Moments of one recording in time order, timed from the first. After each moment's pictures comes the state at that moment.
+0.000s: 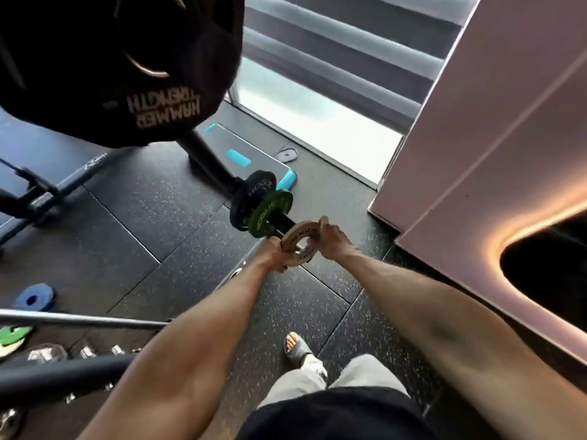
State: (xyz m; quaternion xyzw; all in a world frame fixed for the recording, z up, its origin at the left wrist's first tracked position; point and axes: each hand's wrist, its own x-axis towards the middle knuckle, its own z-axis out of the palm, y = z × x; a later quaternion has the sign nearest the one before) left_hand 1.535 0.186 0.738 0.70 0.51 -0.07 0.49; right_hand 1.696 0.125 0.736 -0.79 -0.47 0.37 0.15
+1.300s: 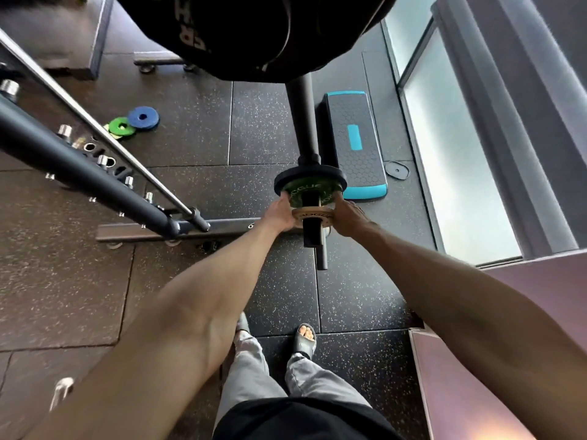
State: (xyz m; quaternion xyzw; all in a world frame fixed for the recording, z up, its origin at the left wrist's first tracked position) left_hand 1.560 0.235 0.712 0.47 0.78 0.06 0.40; right_hand 1.732 0.296 0.705 -0.53 -0.79 0.29 -0.09
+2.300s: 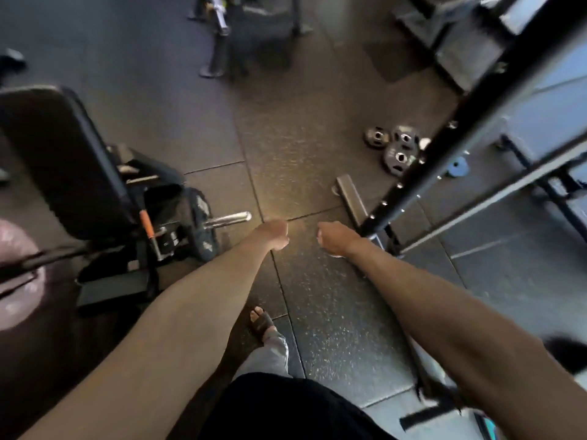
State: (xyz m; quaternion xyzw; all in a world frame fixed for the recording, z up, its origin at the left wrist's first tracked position) left_hand 1.284 -0.248 0.689 0.01 0.93 0.15 0.35; right_hand 1.284 -0.065 0.719 0.15 -0.94 0.09 -0.30
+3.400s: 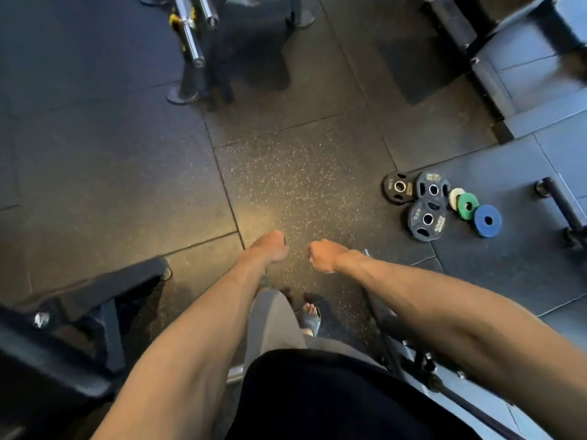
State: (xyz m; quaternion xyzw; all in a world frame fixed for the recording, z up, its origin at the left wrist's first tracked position) left_hand 0.662 -0.363 0.624 -0.07 0.88 0.24 0.41; right_hand 0.663 -0.201 0.641 0.13 -0.87 0.08 -0.47
